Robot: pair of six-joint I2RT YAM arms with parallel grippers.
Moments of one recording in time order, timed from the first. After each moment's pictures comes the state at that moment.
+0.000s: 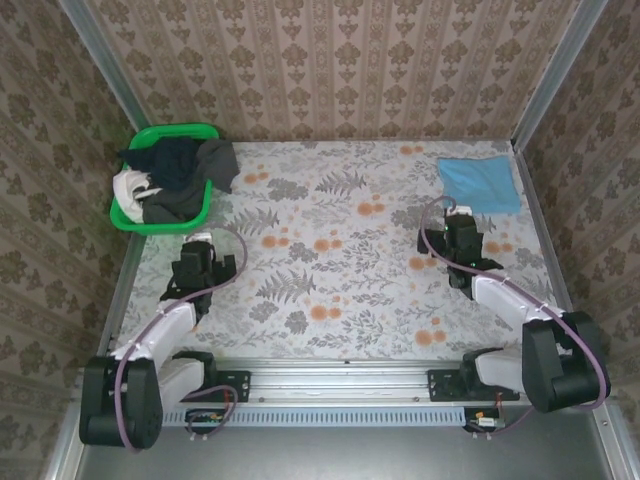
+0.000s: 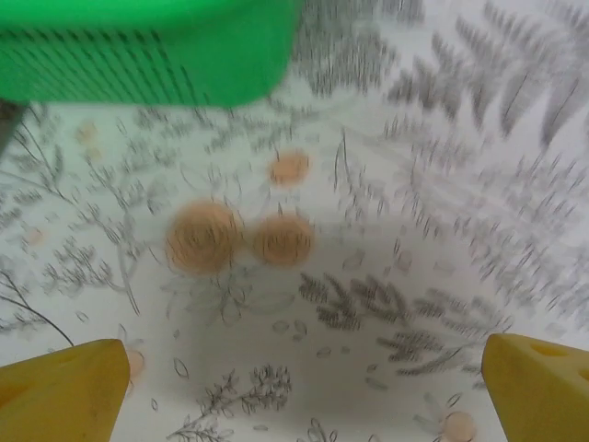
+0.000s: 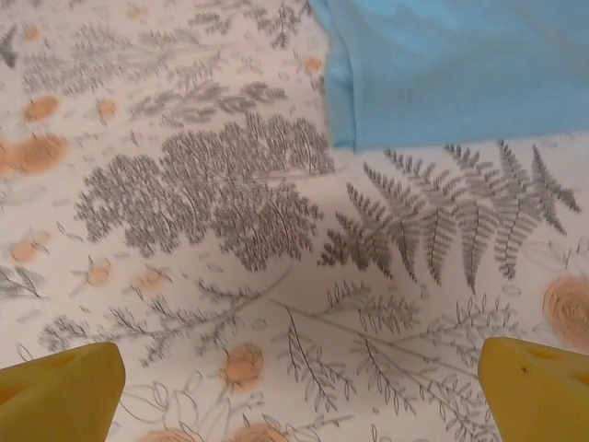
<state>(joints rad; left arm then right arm) -0.13 1.08 0.36 -0.02 -0.24 -0.06 0.15 1.23 0.53 0.04 0.27 0.18</state>
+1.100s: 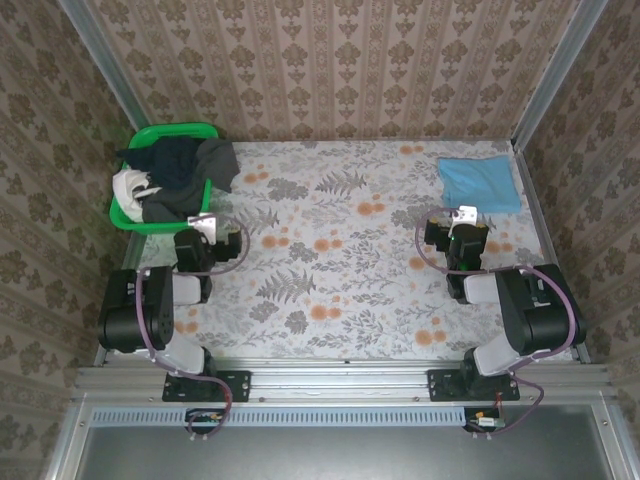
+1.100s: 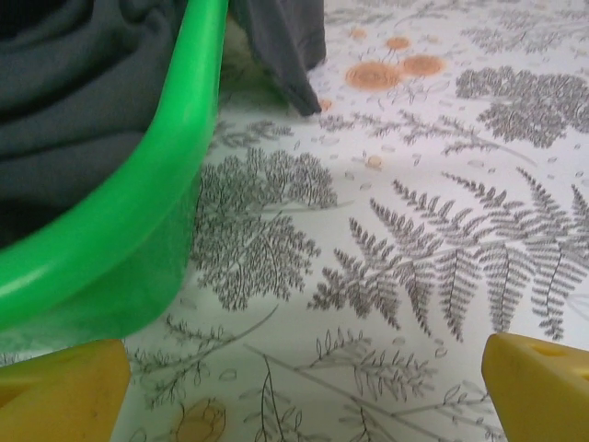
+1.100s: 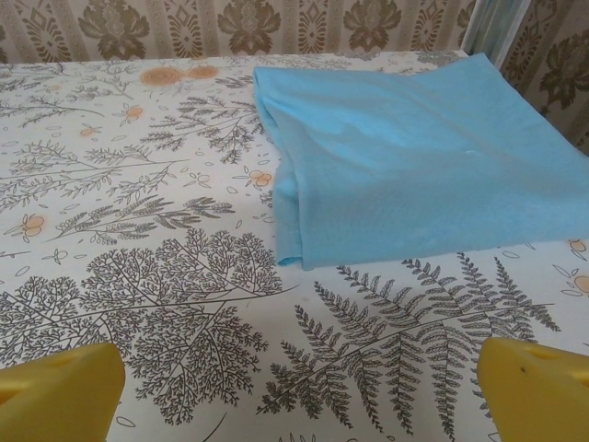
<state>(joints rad) 0.00 1.55 0.39 0.76 0.08 0.08 0.06 1.53 0.38 0.78 0.30 0.06</state>
